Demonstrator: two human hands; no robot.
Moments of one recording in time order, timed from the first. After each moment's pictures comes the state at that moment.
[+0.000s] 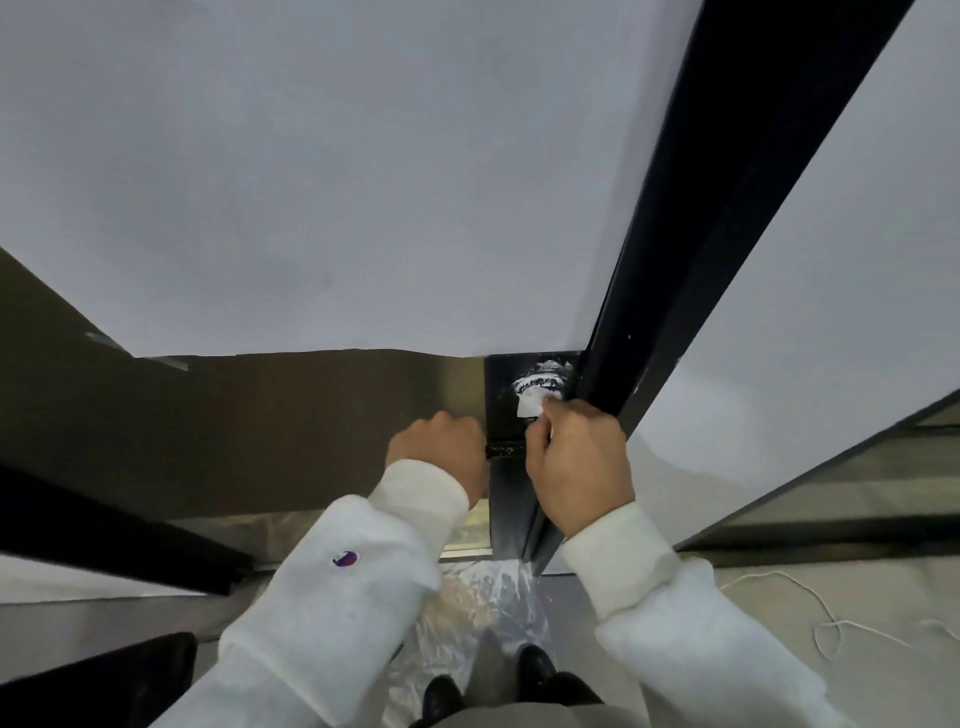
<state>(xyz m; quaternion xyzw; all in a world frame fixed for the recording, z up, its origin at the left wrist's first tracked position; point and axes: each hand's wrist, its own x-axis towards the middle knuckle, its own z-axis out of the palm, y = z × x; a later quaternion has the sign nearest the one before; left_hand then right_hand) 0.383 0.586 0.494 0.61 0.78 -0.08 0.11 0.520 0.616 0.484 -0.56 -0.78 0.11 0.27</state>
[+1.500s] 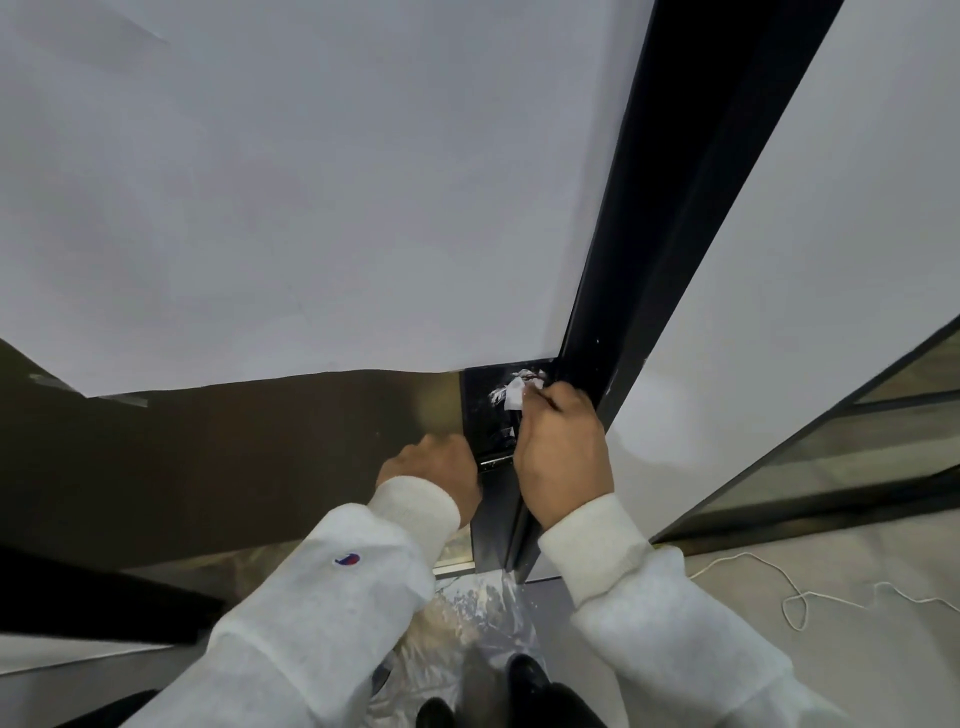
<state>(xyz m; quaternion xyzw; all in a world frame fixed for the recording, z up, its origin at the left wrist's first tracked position) 0.391 0.590 0.496 0.61 0.77 -0.07 0.18 0.518 0.624 0.475 -0.58 -0.77 0.02 0.28</state>
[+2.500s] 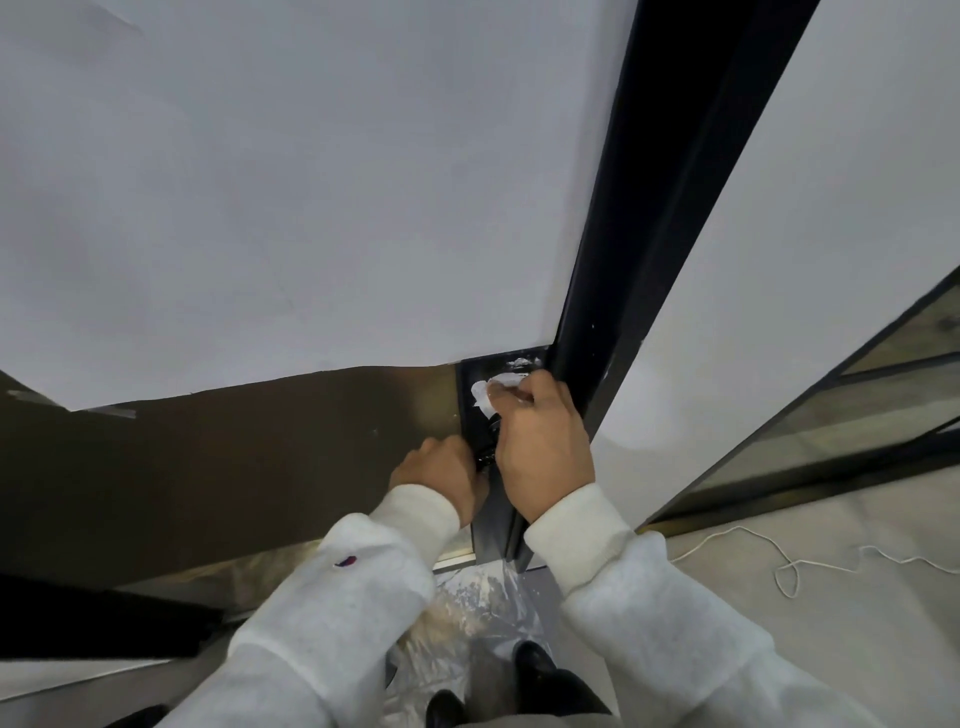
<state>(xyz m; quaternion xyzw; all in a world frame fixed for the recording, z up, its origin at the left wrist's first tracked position) 0.385 0.589 0.467 0.59 0.77 -0.01 0.24 0.500 0.614 0.477 -0.58 -0.77 0.04 0.26</state>
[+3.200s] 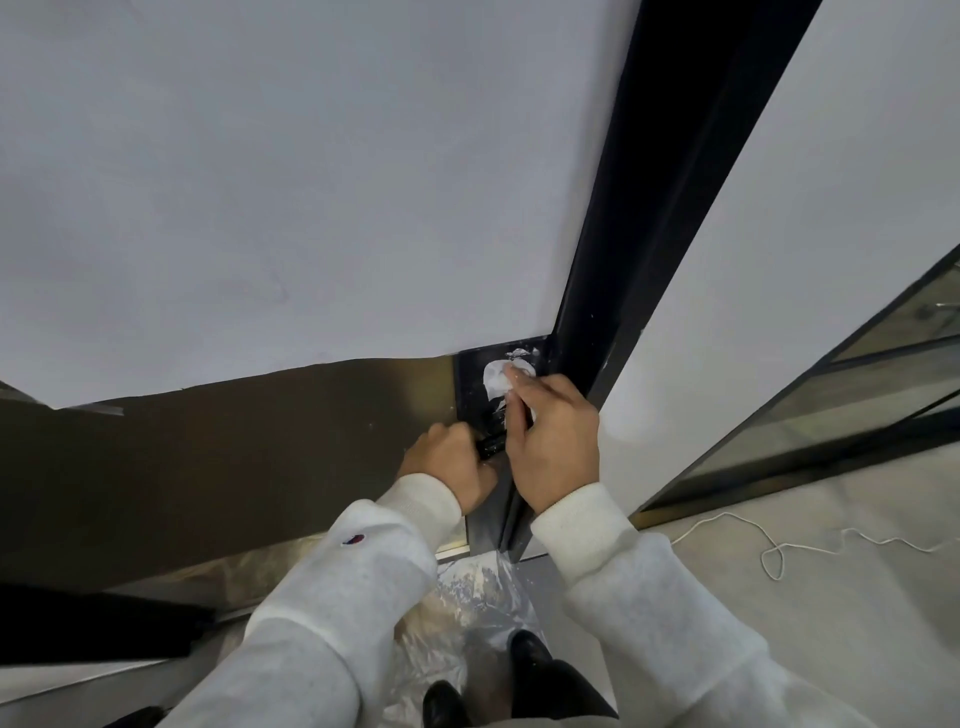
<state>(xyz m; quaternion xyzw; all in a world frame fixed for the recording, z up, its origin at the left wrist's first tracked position) 0.385 0.596 0.456 0.62 0.74 0.07 0.25 0.507 0.613 0.466 -0.57 -0.70 0.10 0.42</state>
